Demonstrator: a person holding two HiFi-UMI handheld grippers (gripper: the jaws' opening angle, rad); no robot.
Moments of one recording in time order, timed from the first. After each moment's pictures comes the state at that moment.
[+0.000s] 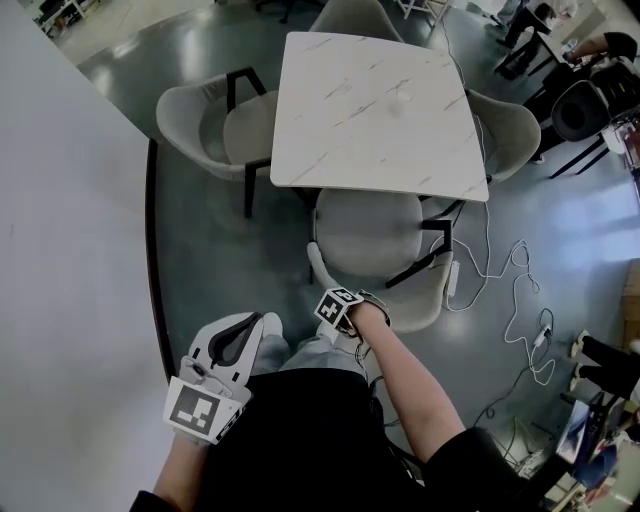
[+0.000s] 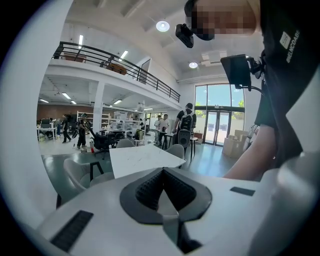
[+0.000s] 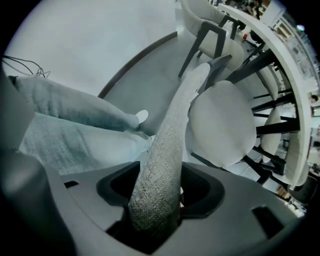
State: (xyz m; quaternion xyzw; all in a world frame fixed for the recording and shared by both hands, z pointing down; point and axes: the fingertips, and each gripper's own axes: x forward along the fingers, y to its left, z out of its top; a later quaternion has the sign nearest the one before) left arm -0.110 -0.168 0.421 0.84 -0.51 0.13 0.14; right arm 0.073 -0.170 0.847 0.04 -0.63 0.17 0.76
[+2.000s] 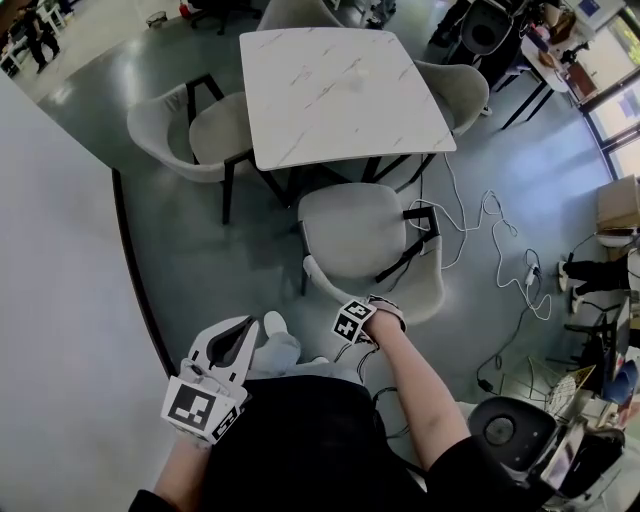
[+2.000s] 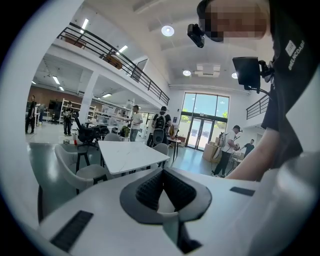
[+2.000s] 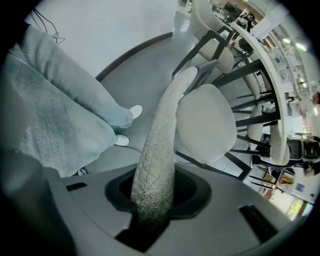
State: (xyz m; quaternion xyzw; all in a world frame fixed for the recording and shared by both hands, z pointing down) left arm -0.185 -0.093 0.455 0.89 -0.41 0.09 0.17; right arm 0.078 -0.066 0.846 0.13 -0.61 0.12 0.77
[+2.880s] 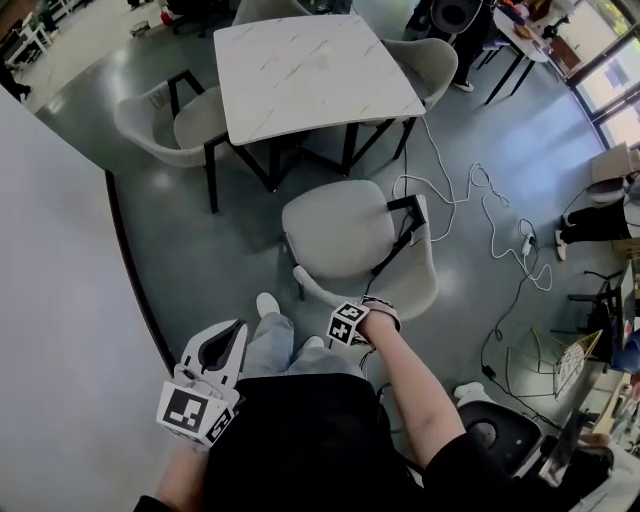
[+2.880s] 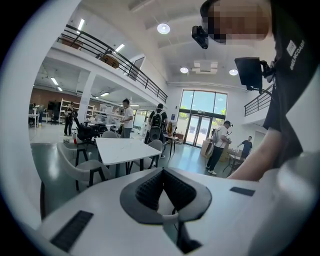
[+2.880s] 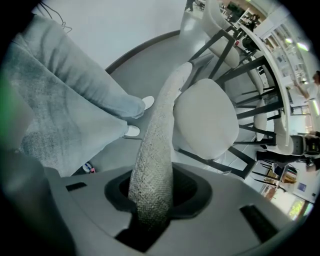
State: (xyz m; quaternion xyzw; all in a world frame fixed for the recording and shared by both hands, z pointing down) left arm -0.142 0.020 0.441 0.89 -0.41 0.11 0.17; right arm 0.119 0.064 0.843 0.12 -0.61 0.12 0.77
